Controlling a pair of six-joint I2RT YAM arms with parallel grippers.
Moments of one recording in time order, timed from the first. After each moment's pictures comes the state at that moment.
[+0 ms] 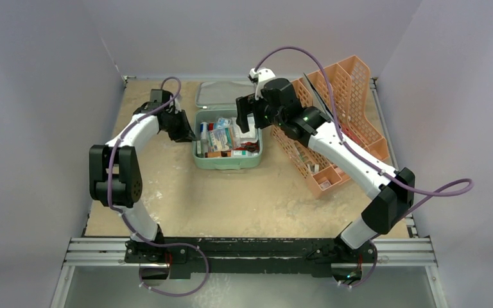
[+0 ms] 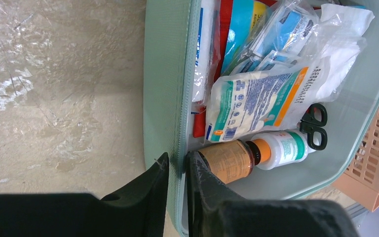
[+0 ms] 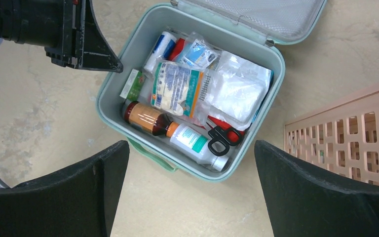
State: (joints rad) left arm -0.05 1.76 1.28 -0.56 0.34 -0.39; right arm 0.71 1.58 1.57 -0.51 0.05 0.21
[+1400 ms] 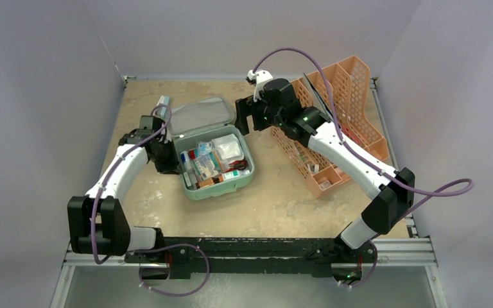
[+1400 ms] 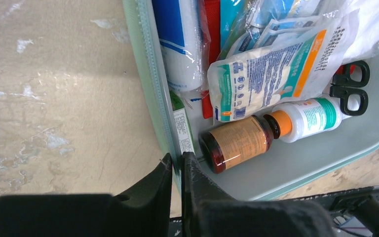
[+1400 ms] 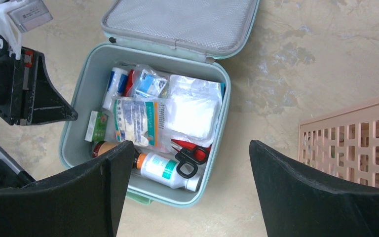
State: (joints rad) left arm -0.05 1.34 0.97 -0.83 0.21 -0.37; right arm 0.71 1.58 1.57 -0.52 -0.02 0.21
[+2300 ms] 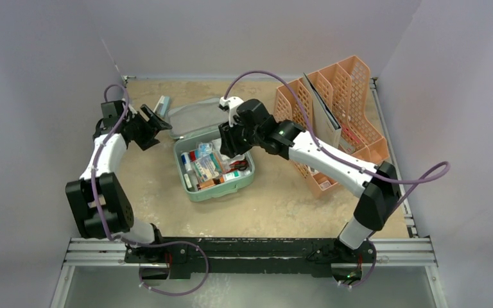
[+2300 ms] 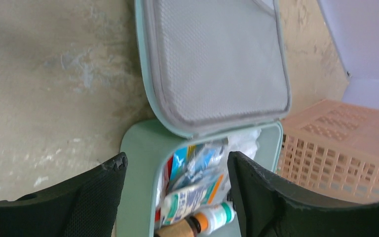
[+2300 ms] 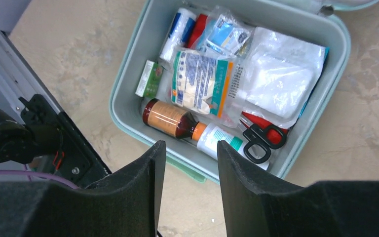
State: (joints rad) left arm 0.27 1.45 1.06 -0.44 0.47 -0.59; right arm 0.86 1.65 1.52 -0.53 -0.13 0.28
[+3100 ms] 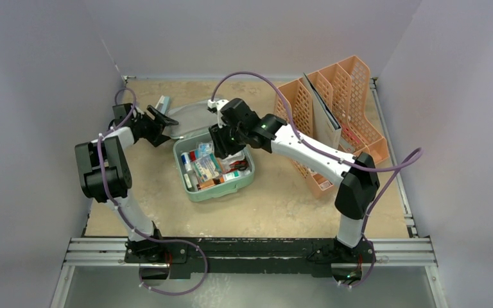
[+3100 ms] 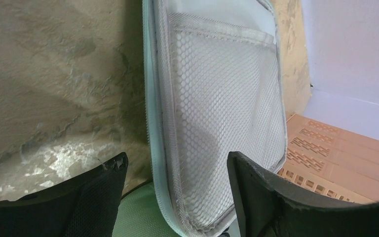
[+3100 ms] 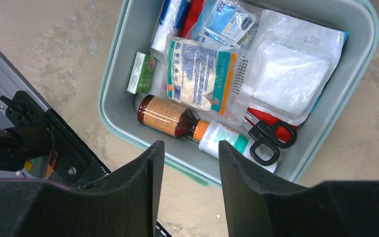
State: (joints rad) left arm 0.28 1.84 1.09 -0.07 0.60 -0.77; right arm 0.90 1.83 1.71 -0.67 -0.10 0.30
